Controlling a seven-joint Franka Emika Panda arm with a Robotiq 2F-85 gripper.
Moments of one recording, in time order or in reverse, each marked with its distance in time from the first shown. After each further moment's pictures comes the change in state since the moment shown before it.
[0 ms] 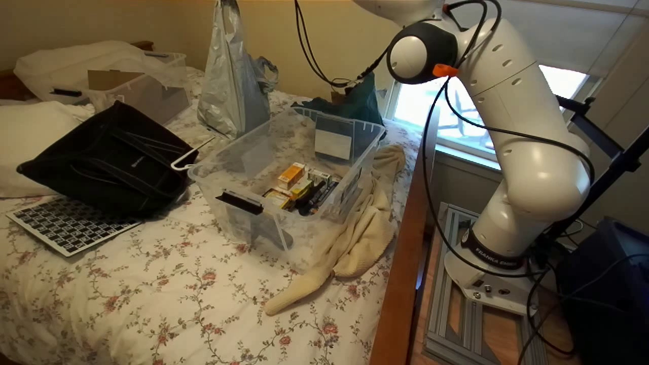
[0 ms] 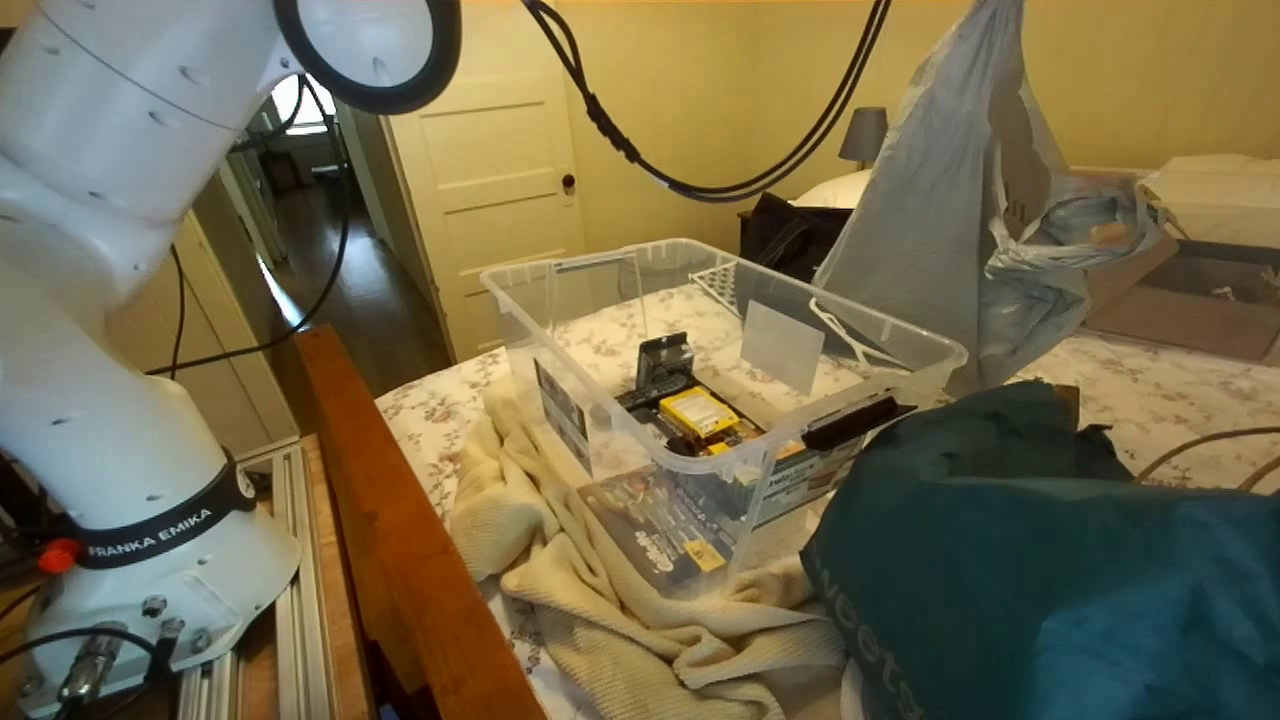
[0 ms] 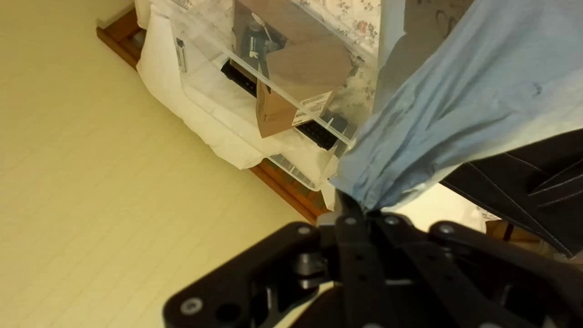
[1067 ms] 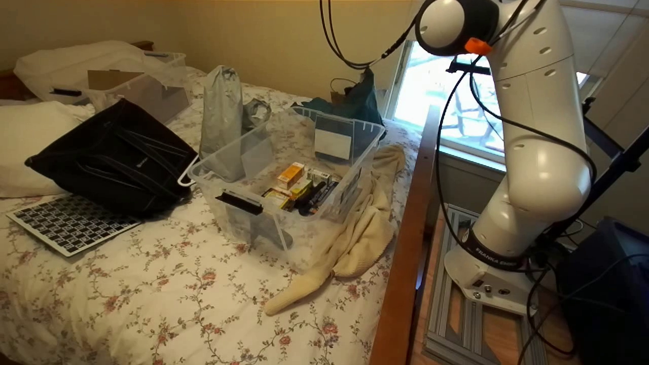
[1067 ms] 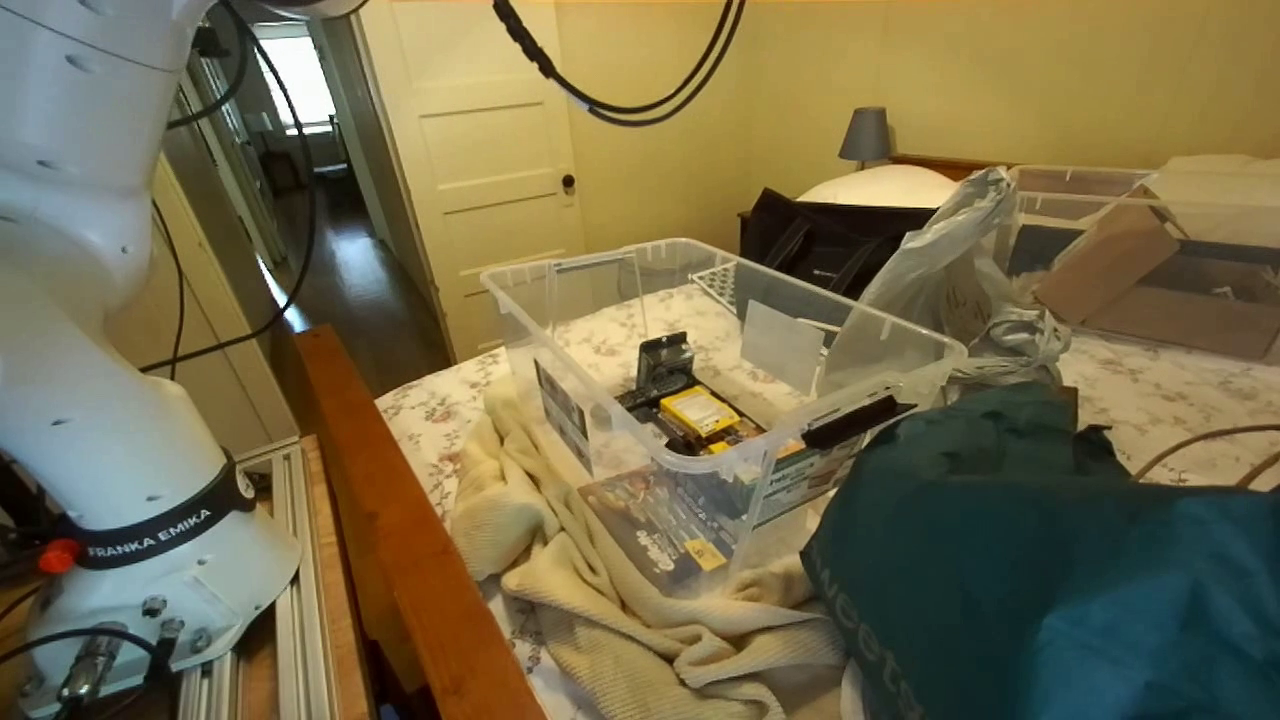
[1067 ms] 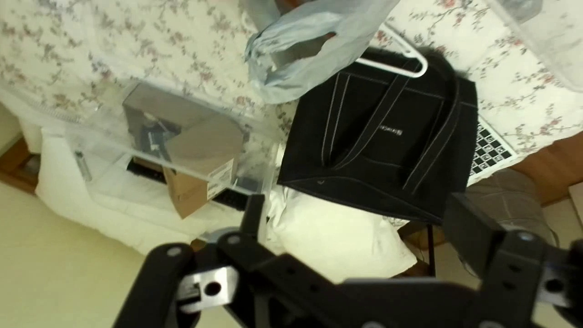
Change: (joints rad) arm 0.007 -0.225 -0.033 -0.043 -0.006 -0.565 0.267
